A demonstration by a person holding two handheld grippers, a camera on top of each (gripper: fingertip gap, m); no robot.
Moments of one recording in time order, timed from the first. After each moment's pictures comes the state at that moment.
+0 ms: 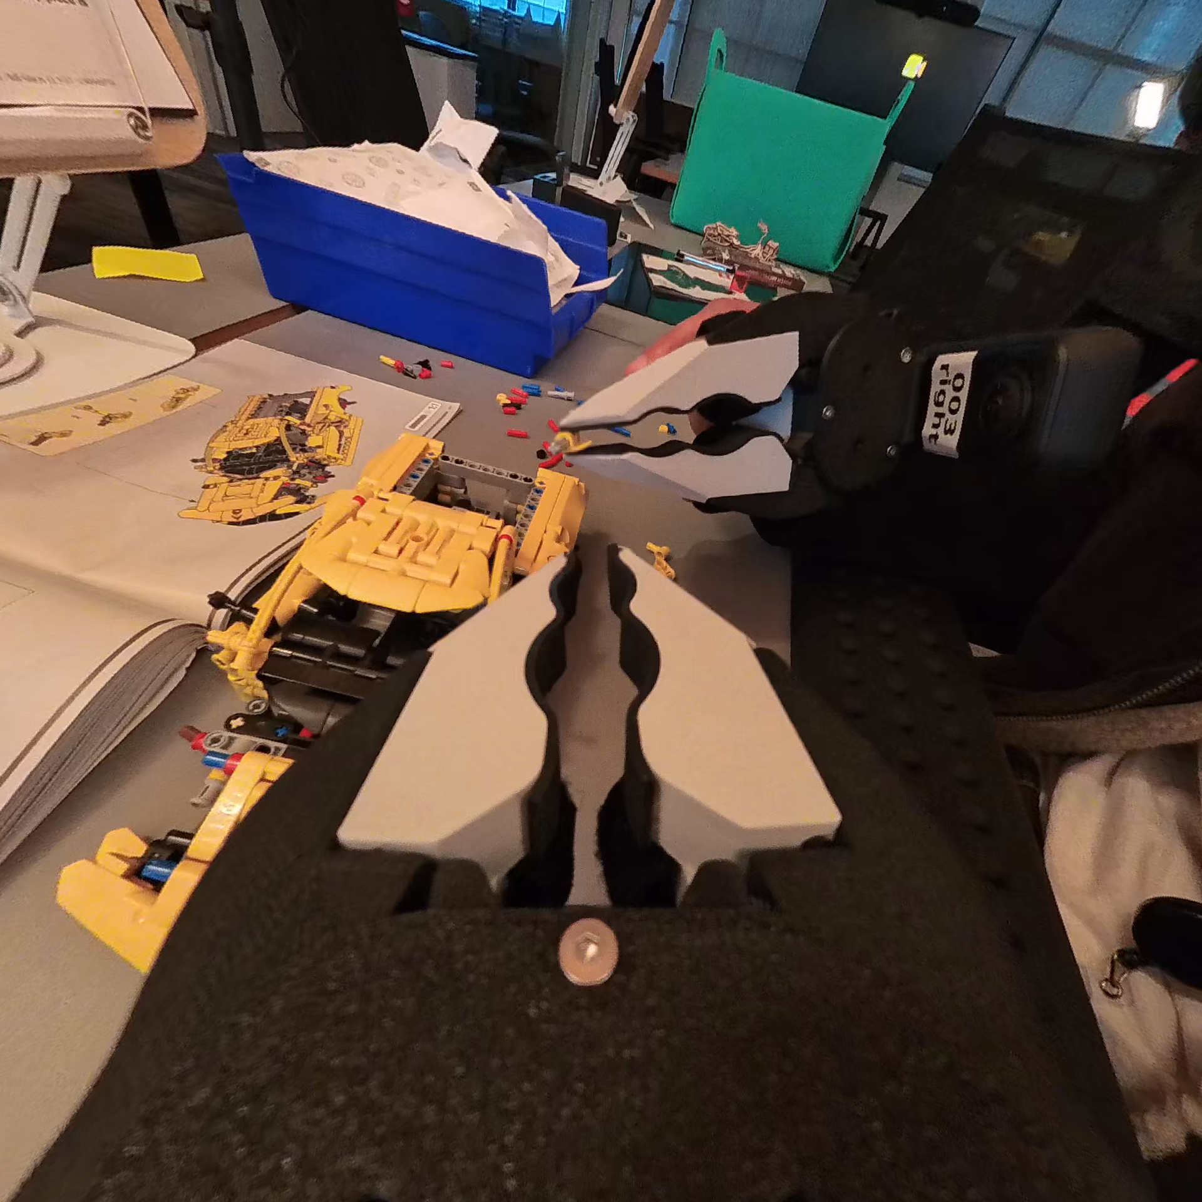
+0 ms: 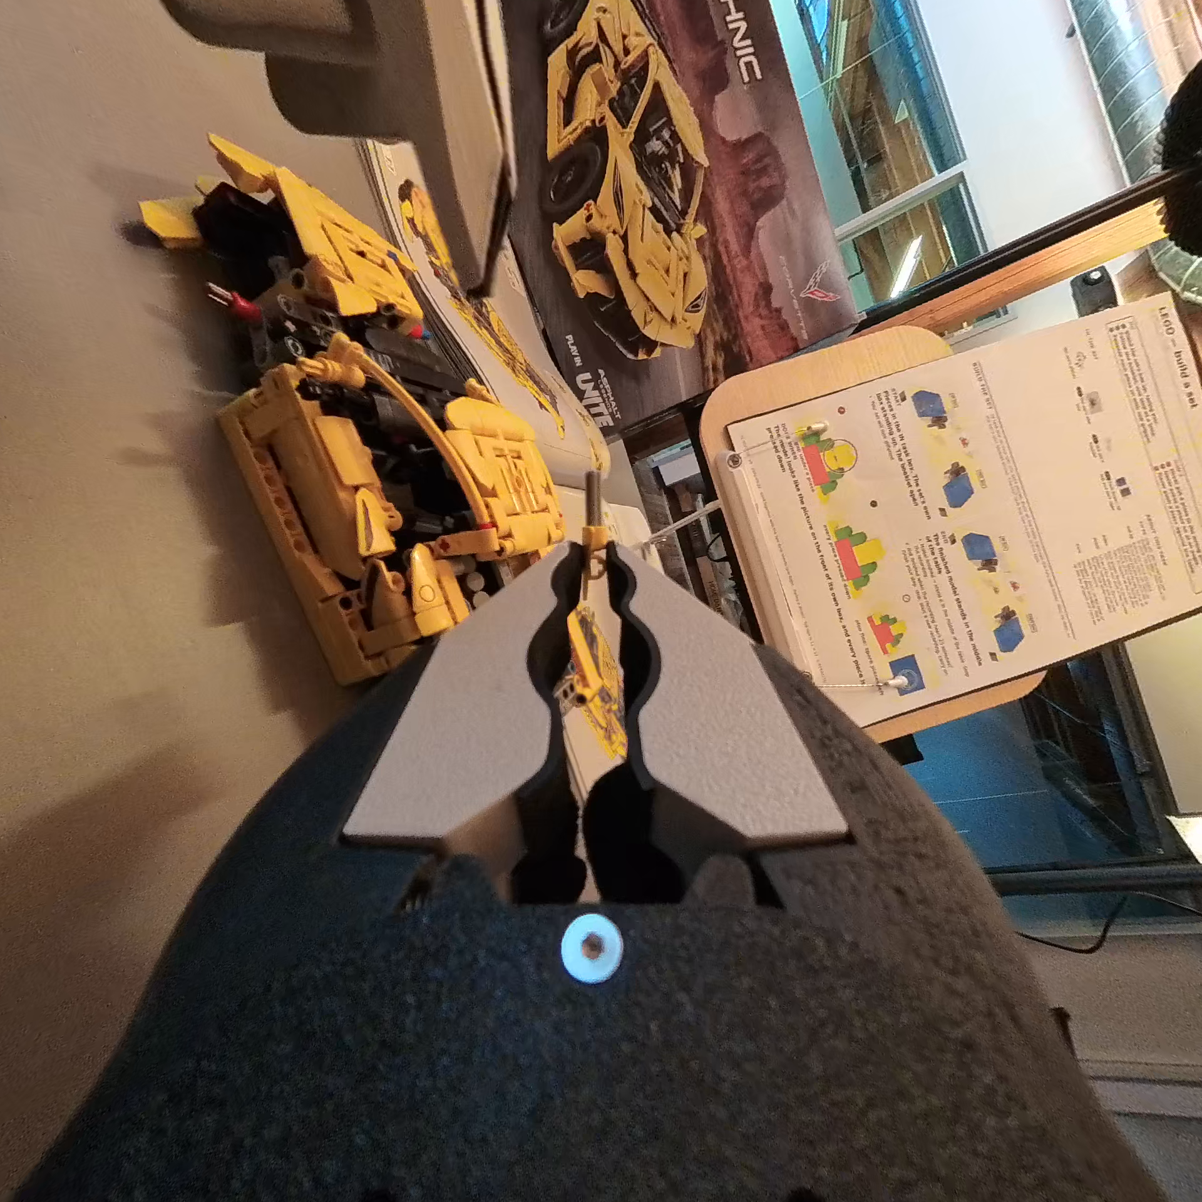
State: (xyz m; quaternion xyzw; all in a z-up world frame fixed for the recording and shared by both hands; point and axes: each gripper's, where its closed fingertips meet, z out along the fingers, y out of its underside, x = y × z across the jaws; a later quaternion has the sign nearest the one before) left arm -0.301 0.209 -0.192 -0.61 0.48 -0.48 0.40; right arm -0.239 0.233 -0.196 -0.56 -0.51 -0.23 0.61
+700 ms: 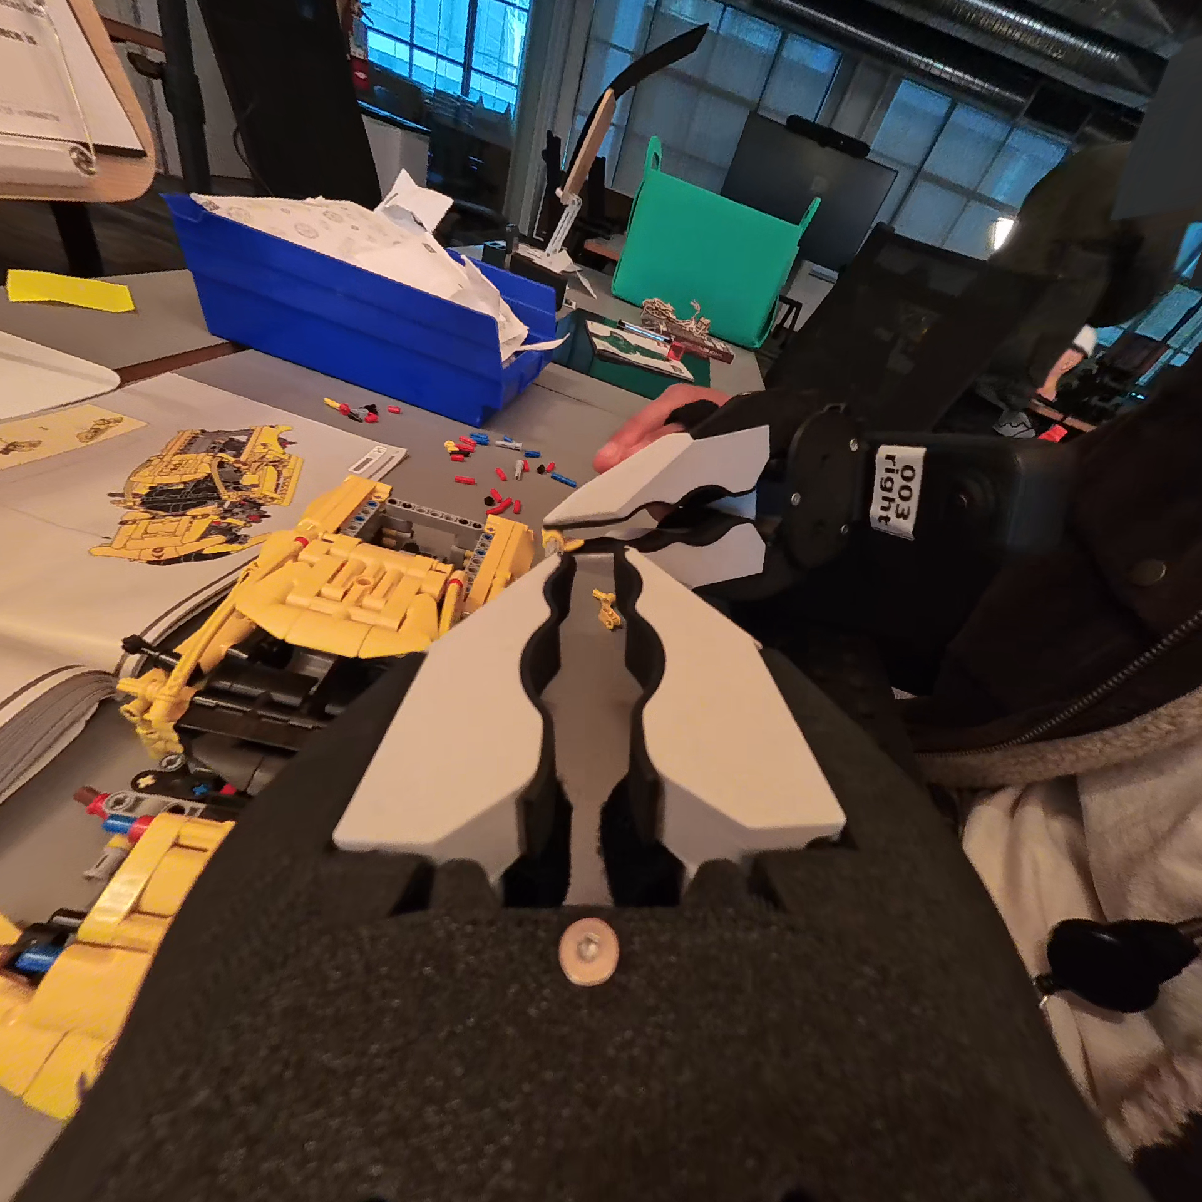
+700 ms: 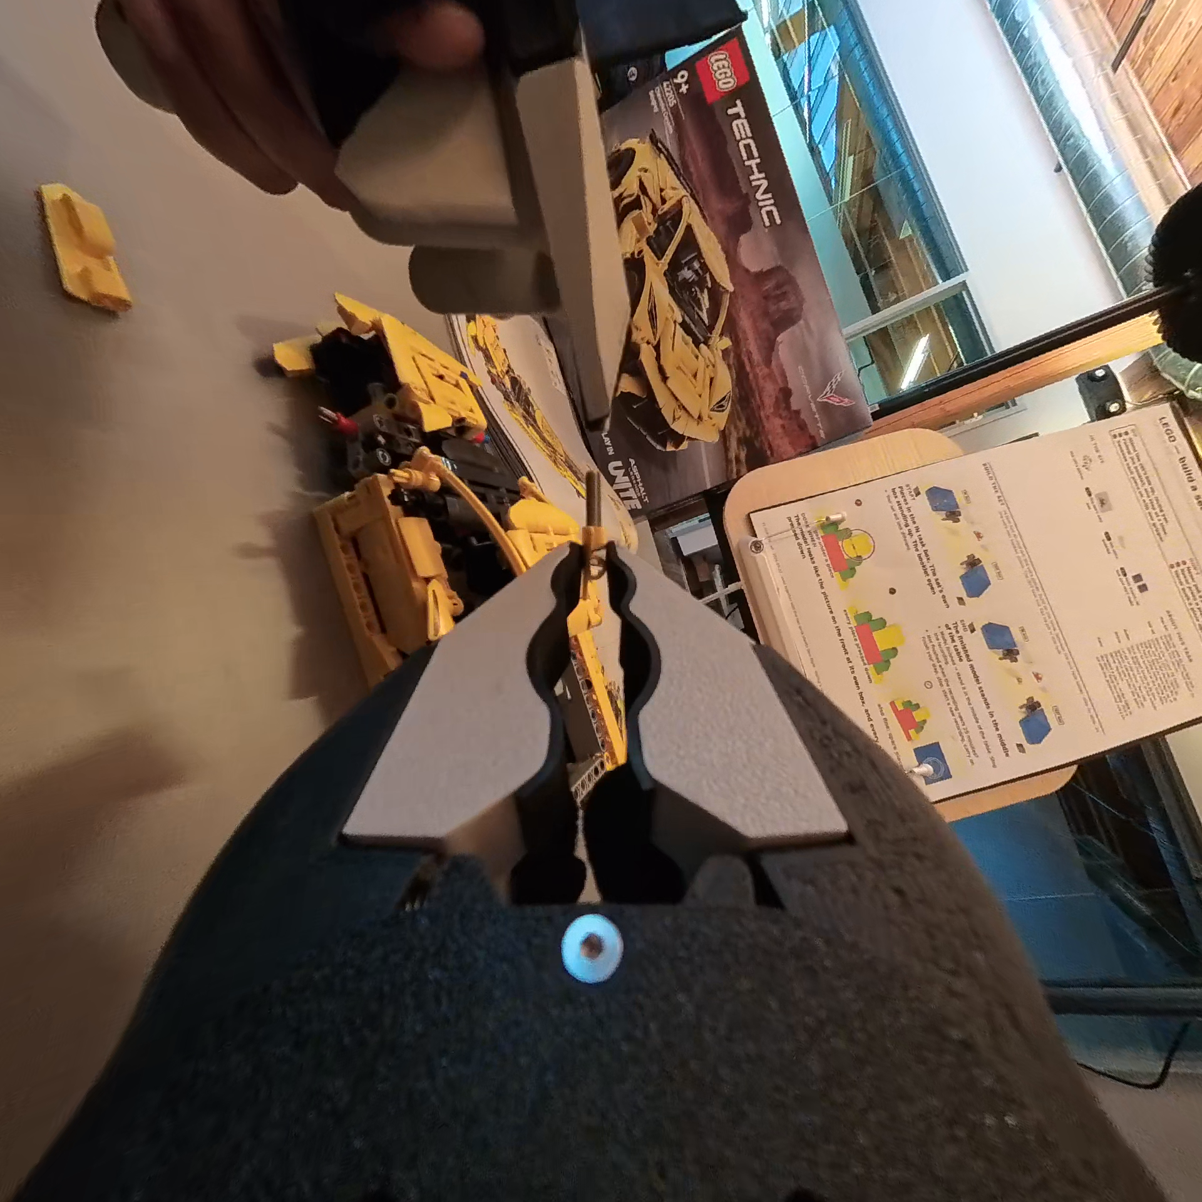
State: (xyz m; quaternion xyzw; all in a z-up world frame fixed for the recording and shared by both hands) left arm -0.295 0.199 -0.175 -0.59 0.46 -0.55 0.39; right arm -0.273 0.217 -0.194 -0.52 -0.54 -0.19 0.63
